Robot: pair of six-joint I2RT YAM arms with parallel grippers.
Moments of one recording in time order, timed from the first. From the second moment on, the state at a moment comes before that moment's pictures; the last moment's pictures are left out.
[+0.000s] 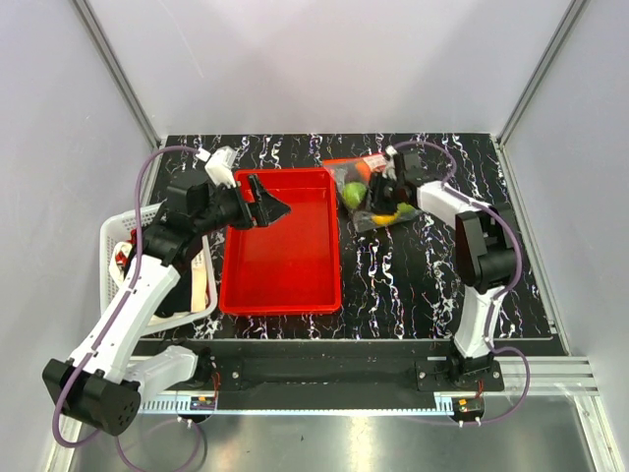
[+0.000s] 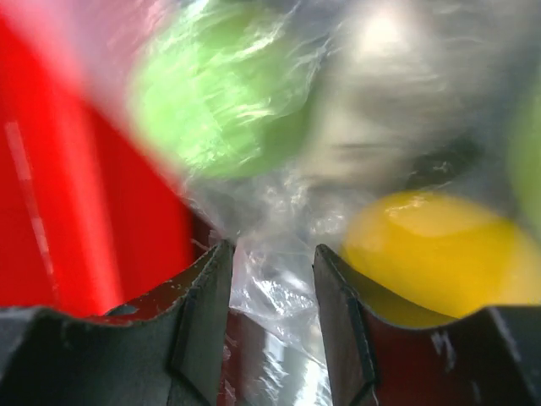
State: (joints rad) left arm -0.33 1.05 1.06 -0.41 0.43 -0.55; right arm 0.27 1.97 1.39 -0.28 -0.37 0.46
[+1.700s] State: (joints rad) left arm -0.55 1.25 1.06 -0.27 0.42 -0.60; right arm 0.36 1.88 1.32 -0.52 0.02 0.47
